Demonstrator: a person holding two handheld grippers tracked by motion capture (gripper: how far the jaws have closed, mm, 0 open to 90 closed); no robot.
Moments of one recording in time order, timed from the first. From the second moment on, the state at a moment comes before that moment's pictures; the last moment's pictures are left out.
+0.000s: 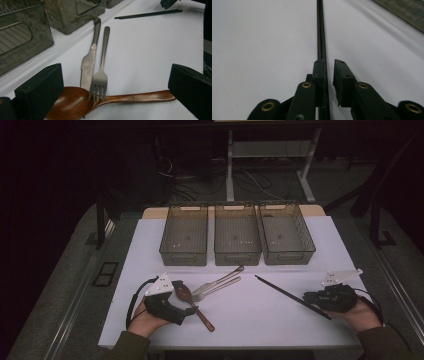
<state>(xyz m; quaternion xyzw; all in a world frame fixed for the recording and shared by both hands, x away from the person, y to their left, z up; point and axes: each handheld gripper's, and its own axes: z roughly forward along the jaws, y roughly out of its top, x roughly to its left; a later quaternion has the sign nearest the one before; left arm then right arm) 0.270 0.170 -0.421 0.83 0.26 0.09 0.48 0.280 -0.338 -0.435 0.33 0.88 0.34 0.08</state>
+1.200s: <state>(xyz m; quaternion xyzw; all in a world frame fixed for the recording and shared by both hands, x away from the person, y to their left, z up) 0.269 0.166 -0.424 0.83 0.26 0.09 0.48 0.284 -0.337 -0.445 0.31 0.89 0.32 0.09</state>
